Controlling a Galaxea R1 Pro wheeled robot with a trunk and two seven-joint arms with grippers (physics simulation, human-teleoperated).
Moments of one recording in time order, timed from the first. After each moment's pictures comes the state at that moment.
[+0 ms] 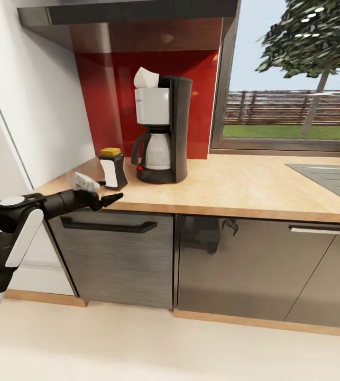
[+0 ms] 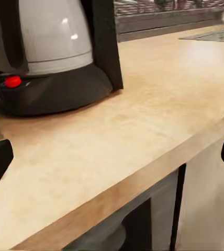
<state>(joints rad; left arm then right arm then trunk) -0.85 0.40 -0.15 -1.55 0.38 0.67 -0.64 -0.13 -0.28 0.66 0.05 -0.06 -0.53 0.23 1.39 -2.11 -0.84</state>
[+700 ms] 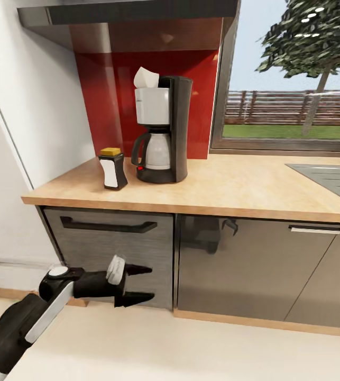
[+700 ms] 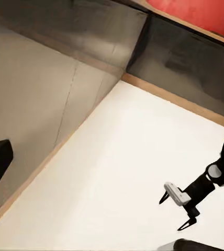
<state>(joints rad) -0.51 0.38 -0.43 -1.46 0.56 0.47 -1.05 -0.13 -0.28 0.66 0.05 -0.06 -0.53 0.23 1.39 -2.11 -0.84</state>
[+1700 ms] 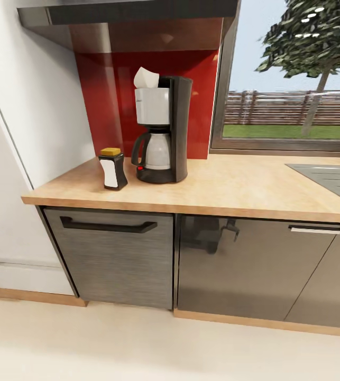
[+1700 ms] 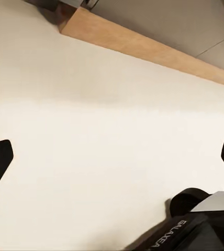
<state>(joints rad) -0.31 0.29 -0.27 -0.03 0.60 -0.35 -1.12 -0.15 -0.28 0.64 -0.10 -0.44 -0.53 0.23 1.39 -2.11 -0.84</state>
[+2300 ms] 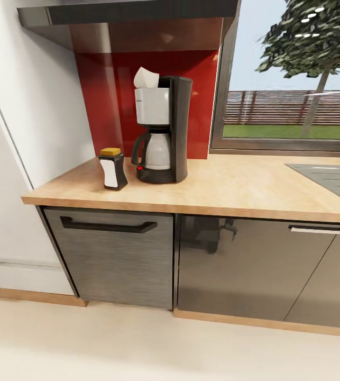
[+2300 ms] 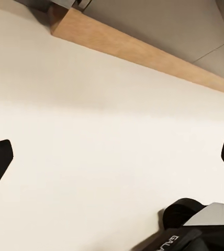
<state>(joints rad) -0.31 0.23 -0.26 -0.04 0.60 -0.35 -1.07 -0.14 -0.25 0.64 -0.08 -0.44 -0.53 0.23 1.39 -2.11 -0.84</state>
